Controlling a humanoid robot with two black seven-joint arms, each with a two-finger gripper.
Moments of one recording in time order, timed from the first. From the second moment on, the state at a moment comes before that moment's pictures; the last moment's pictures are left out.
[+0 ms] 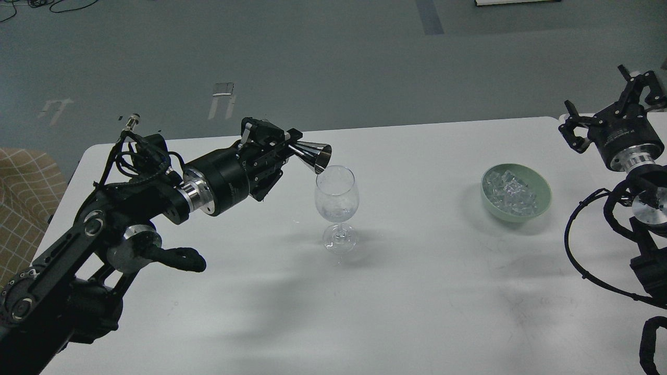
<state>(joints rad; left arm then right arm) -0.40 0.41 -1.09 -1.75 0.76 -0.11 0.47 0.51 -0.28 1.54 0.72 -0.44 0.33 0.08</state>
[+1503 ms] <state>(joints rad) -0.03 0.19 -1.74 -1.65 0.40 -0.14 0.49 0.49 -0.29 1.56 0.72 -0.44 0.31 0.07</state>
